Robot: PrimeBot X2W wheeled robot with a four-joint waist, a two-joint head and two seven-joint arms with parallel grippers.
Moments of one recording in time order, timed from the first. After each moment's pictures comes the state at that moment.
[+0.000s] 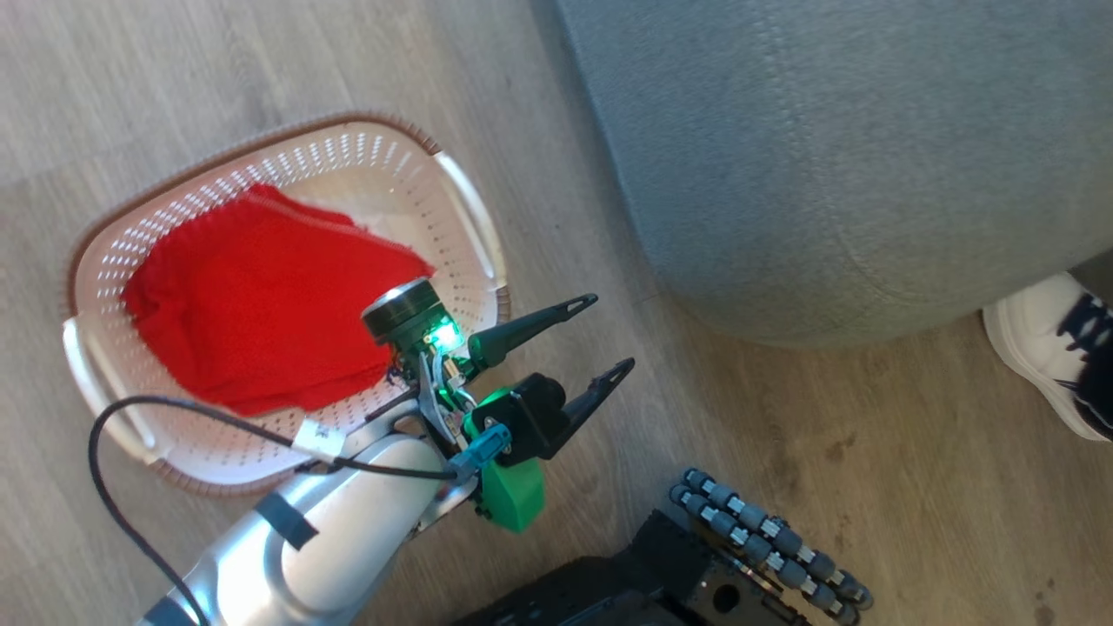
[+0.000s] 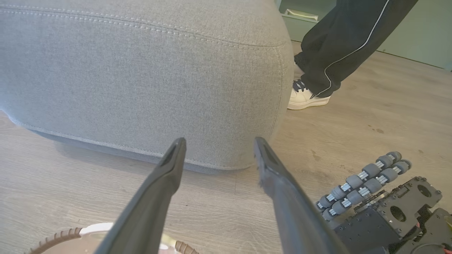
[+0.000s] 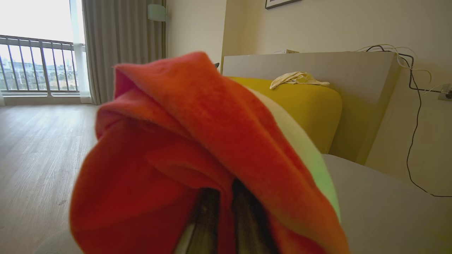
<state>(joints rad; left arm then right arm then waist) -0.58 0.25 -0.87 0.29 -0.03 -0.13 -0.26 -1.03 -0.39 -0.32 0.58 0.39 0.12 -0.26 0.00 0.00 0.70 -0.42</state>
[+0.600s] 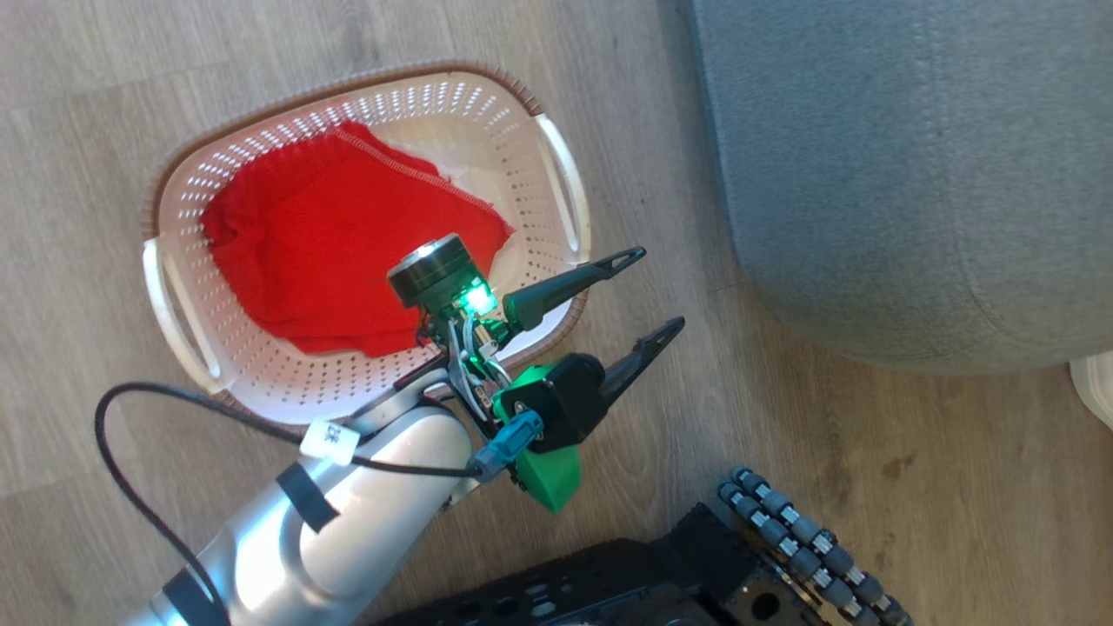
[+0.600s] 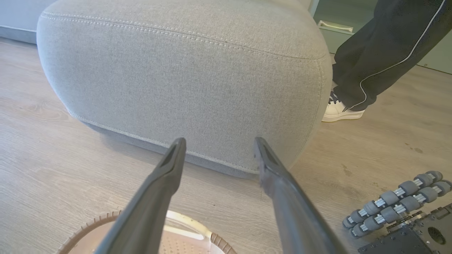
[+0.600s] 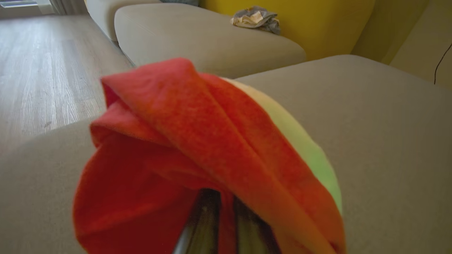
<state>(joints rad) -0.64 0.22 -0.87 0.21 -0.01 -0.09 -0.26 -1.21 -0.51 -0.21 1.10 0.44 0.12 -0.22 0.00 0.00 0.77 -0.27</state>
